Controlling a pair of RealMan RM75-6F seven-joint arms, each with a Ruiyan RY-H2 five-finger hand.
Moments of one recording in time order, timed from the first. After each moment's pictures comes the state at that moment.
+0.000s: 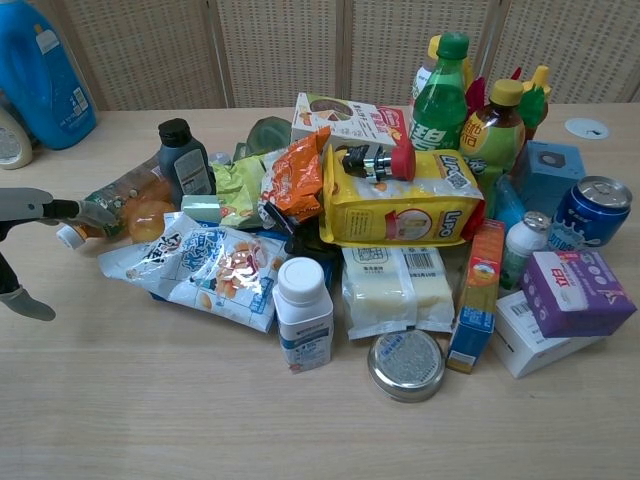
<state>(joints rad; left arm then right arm) -0.62 -1.24 -0.03 -1.75 0.81 0.81 0.36 0.00 -1.06 0.16 -1.74 -1.55 1.71 0.15</state>
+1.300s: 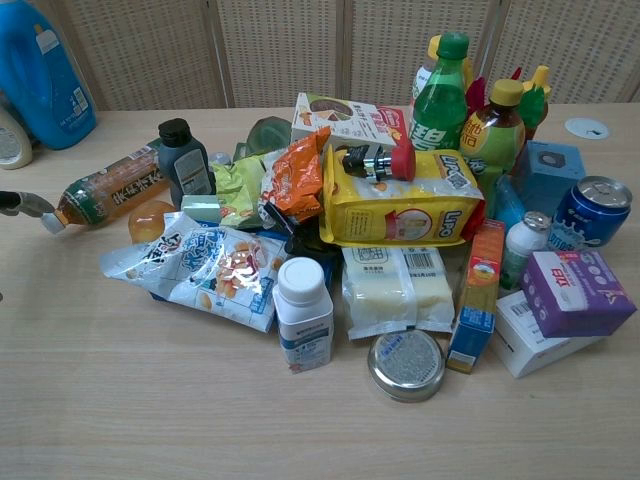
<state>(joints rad) -0.64 -1.22 0.02 -1.58 0.76 0.79 0.27 -0.01 -1.03 0.17 -1.75 -1.52 1.71 0.23</state>
